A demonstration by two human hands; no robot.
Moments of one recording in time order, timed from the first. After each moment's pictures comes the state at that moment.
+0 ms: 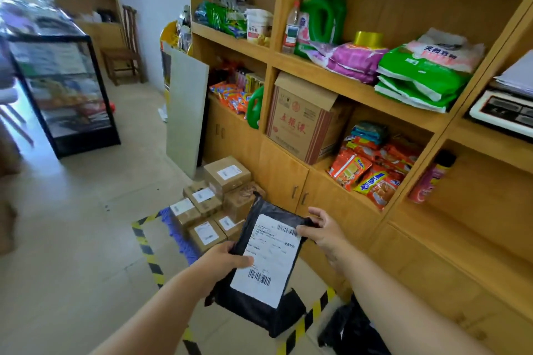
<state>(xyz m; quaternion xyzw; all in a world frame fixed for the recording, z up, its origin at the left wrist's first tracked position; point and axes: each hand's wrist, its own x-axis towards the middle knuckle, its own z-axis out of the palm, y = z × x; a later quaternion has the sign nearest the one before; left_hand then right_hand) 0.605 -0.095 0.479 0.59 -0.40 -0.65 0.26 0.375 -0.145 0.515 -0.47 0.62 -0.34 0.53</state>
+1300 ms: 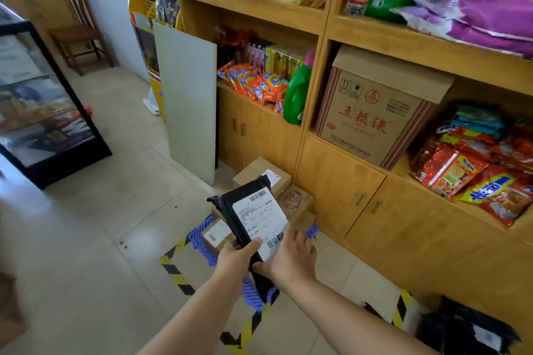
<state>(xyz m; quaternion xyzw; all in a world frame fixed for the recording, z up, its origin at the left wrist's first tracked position) 0.878 -0.451 0.391 0.65 -0.20 -0.63 0.38 0.764 -0.437 0.414 -0.59 0.77 -0.08 0.22</state>
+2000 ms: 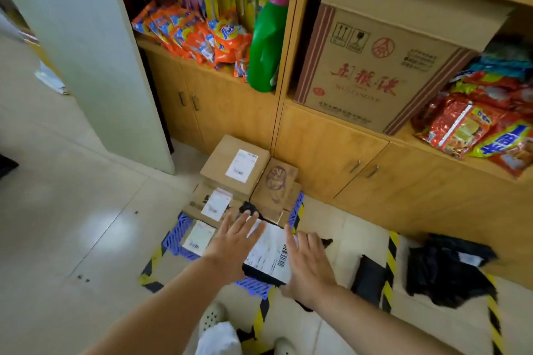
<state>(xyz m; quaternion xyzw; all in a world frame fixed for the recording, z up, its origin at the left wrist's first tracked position) 0.904 -0.688 0.314 0.32 -0.90 -0.08 -0.27 0.749 -0.590 0.304 -0.64 0.76 0.04 0.10</state>
